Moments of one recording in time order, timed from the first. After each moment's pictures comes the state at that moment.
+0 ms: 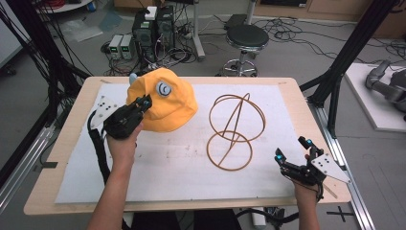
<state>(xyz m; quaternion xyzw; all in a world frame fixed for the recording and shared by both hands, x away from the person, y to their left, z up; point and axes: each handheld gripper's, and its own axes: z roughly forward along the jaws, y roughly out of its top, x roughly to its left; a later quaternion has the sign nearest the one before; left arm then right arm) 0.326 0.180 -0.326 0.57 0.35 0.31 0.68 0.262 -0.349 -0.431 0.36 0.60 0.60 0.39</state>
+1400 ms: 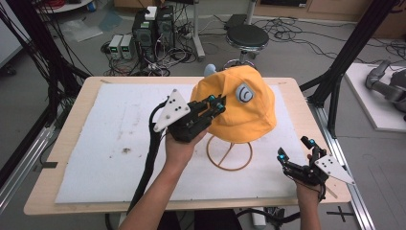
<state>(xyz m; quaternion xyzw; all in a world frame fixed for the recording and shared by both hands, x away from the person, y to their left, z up) 0.295 0.024 -0.271 0.61 0.18 0.23 0.73 0.260 -0.354 -0.429 0.35 0.59 0.61 0.40</state>
